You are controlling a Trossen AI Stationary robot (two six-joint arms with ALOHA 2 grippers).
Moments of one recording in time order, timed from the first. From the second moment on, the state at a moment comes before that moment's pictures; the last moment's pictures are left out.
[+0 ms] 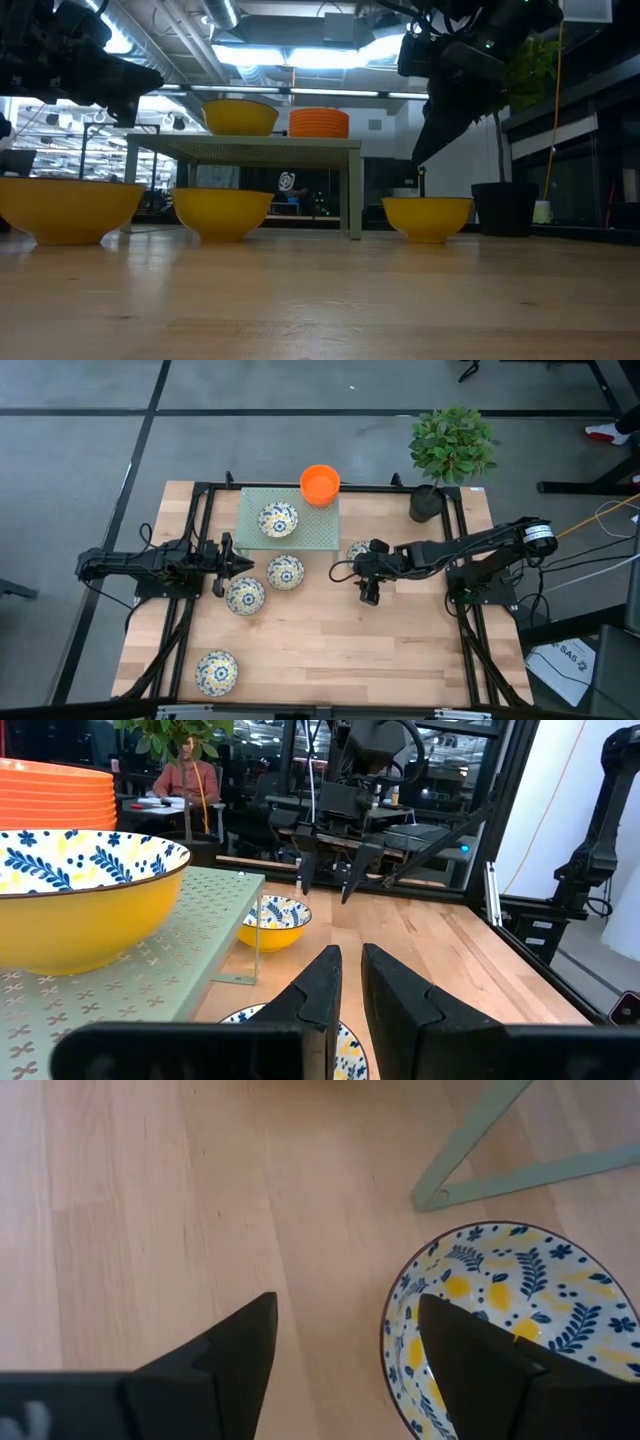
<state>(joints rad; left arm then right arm) 0.00 0.02 0.01 0.03 -0.03 -0.14 0.10 1.41 0.92 -0.45 0.21 0.26</state>
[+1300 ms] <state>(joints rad) 0.00 0.02 0.01 0.03 -0.03 -0.14 0.10 1.53 0.92 -0.47 0.21 0.18</state>
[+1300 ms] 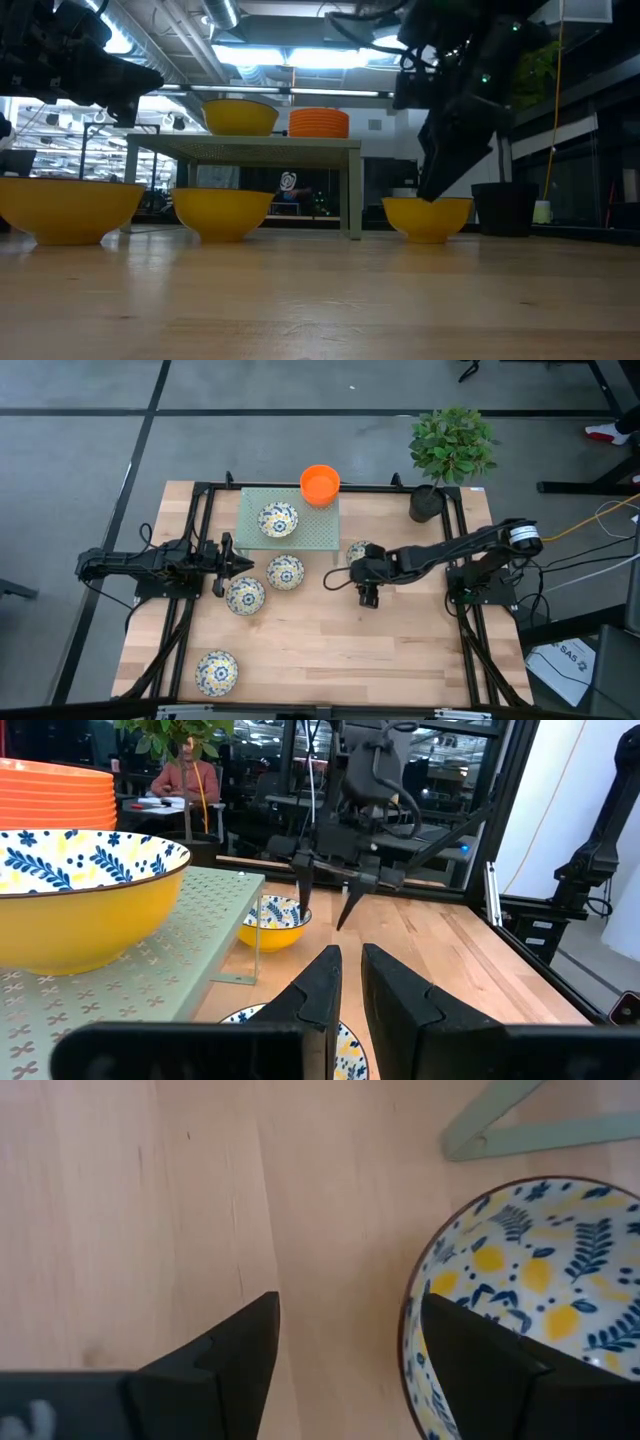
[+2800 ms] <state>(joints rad) 0.00 0.02 0.01 0.03 -0.03 -0.14 0.12 1.58 0.92 -0.47 0.24 0.39</state>
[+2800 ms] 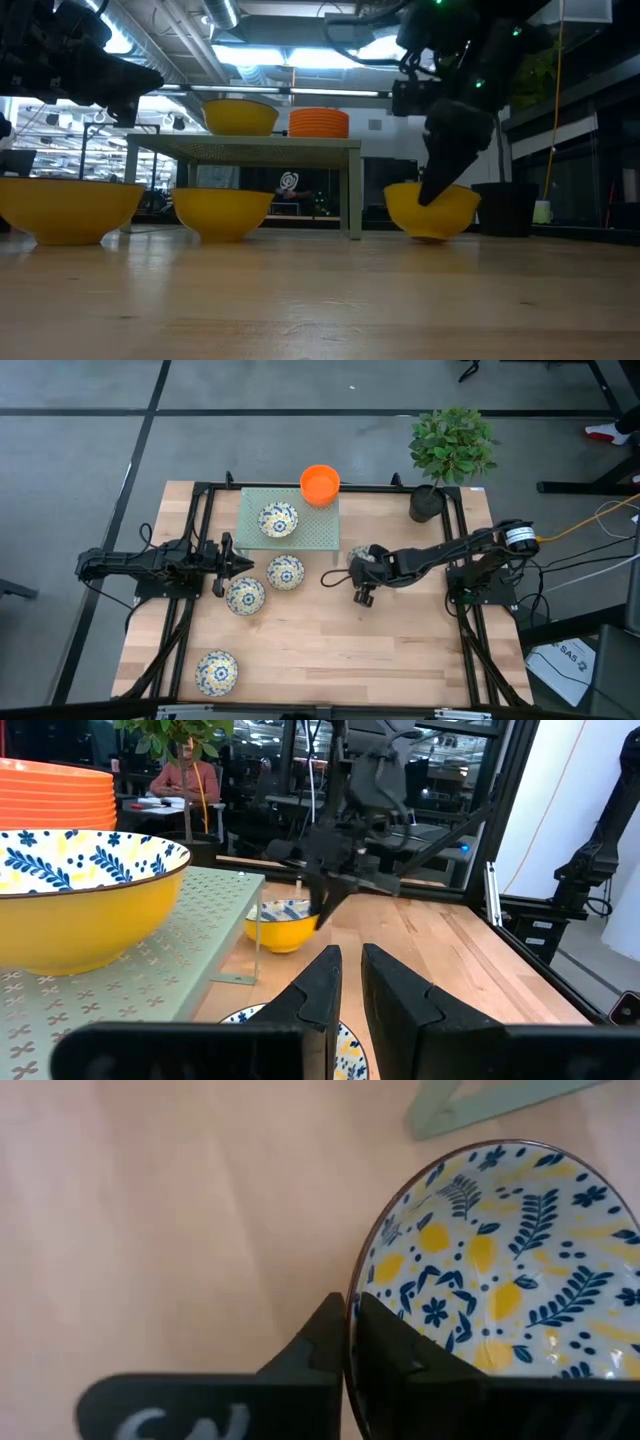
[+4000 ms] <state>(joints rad) 0.00 0.02 0.01 0.03 -0.03 -0.14 0.24 1.52 0.92 -0.01 -0.21 0.21</state>
